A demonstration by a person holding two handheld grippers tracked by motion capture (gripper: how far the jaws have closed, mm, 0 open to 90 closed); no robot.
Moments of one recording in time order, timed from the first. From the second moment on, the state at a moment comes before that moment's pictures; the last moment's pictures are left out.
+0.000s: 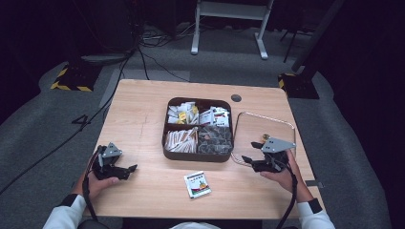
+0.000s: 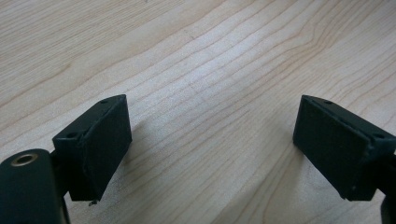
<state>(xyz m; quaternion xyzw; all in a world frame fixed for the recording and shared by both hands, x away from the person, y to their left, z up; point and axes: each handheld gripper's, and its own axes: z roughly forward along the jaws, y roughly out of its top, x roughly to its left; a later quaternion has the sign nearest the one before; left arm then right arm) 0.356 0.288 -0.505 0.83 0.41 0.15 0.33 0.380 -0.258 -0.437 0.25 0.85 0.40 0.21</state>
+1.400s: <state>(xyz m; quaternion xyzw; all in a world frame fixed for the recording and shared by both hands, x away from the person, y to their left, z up) 0.356 0.288 -0.505 0.83 0.41 0.15 0.34 0.470 -0.327 -0.490 0.44 0.80 0.35 0.22</state>
